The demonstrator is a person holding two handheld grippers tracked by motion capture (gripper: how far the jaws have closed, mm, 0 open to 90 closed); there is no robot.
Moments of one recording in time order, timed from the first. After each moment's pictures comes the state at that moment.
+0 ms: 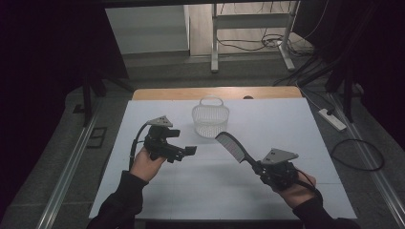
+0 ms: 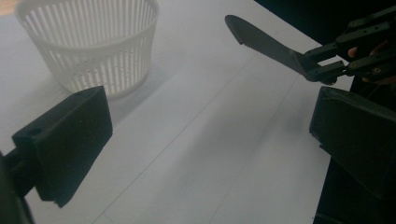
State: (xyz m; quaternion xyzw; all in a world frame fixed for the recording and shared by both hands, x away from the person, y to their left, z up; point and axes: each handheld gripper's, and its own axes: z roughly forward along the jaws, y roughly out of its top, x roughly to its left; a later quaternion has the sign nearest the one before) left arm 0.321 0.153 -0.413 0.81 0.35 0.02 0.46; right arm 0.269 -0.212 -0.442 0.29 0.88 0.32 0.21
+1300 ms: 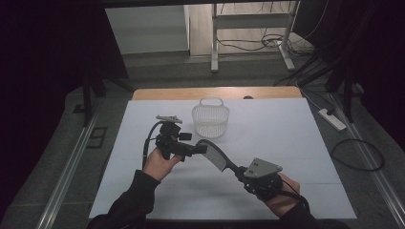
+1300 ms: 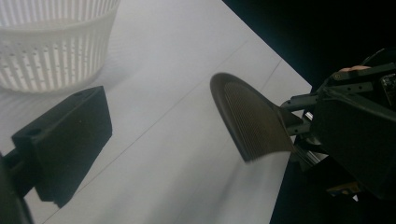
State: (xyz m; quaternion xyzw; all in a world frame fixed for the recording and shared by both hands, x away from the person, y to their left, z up) left arm 0.337 0.128 -0.421 0.79 0.38 -0.08 0.48; right arm 0.243 -0.171 -0.442 0.23 0.88 0.36 0.22
